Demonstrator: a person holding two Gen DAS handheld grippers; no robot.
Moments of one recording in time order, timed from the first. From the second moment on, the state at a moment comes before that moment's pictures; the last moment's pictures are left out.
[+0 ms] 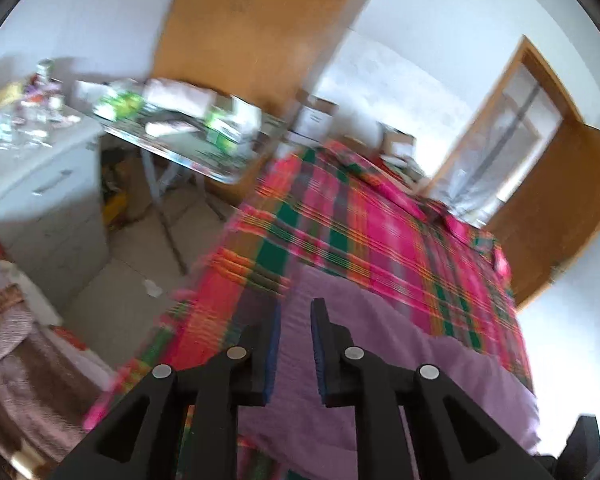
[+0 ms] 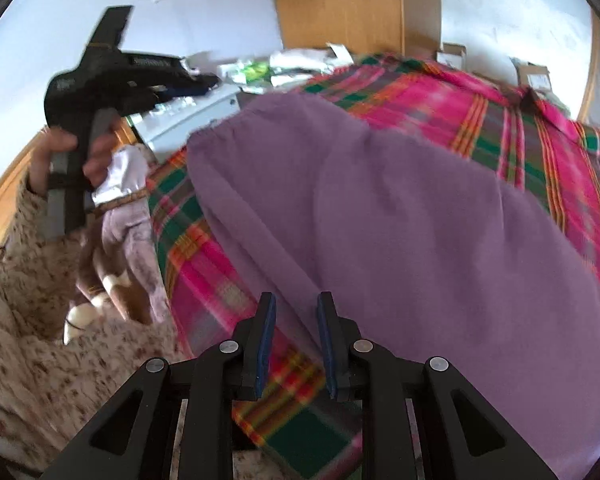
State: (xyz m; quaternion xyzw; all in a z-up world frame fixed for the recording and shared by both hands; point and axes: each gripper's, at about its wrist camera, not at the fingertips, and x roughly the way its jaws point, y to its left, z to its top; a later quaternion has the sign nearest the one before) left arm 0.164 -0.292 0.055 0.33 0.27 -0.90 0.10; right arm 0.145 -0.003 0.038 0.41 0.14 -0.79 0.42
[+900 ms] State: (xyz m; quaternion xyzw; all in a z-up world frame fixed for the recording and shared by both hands) left arm 0.111 -0.265 0.031 0.41 0.24 -0.88 0.07; right arm -0.010 0.092 0.061 0.44 0.01 -0.84 0.31
